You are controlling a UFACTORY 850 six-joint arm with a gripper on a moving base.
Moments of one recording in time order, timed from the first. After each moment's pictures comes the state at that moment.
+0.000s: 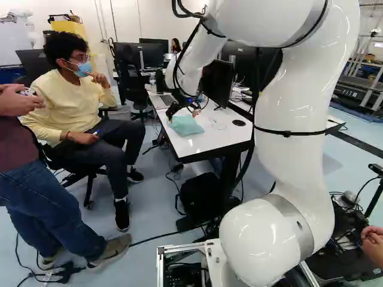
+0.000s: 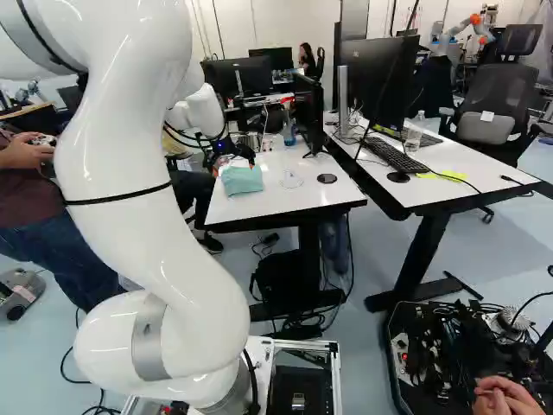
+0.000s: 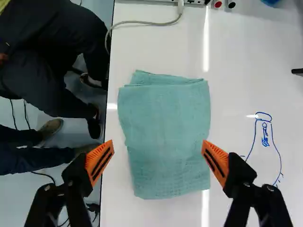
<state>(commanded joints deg) 12.2 -18.2 -64.8 -4.4 -20.3 0.0</state>
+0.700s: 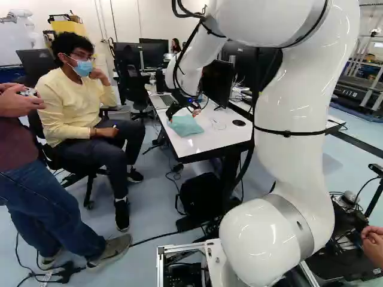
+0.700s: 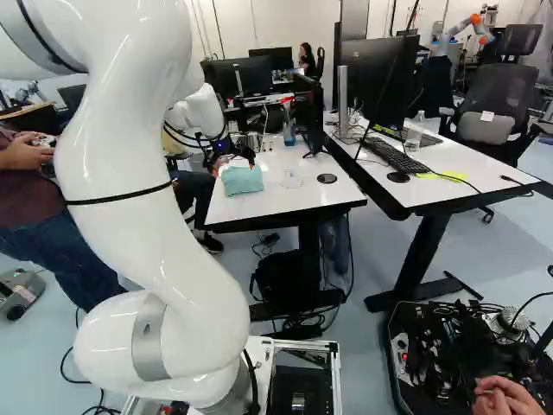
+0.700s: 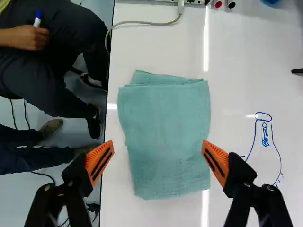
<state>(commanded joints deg) 12.2 -18.2 -64.8 -4.4 -20.3 0.0</state>
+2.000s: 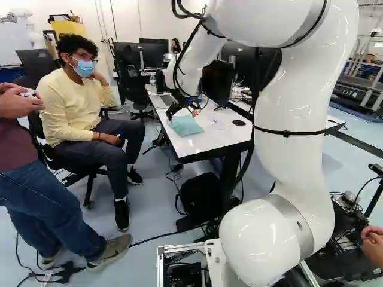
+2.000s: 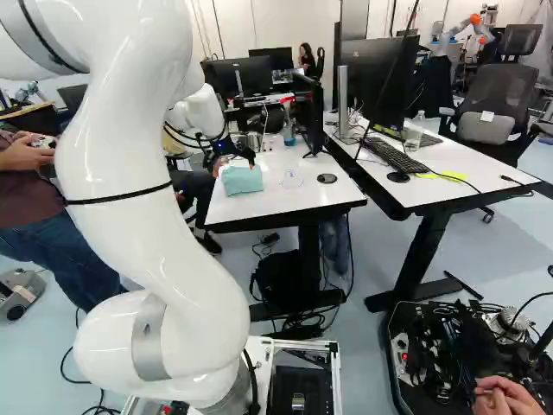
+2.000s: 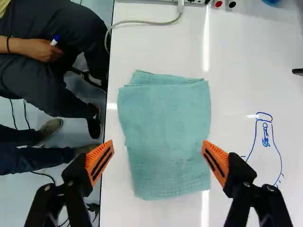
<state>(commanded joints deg) 12.2 -18.4 -64.9 -4.4 -20.3 0.0</state>
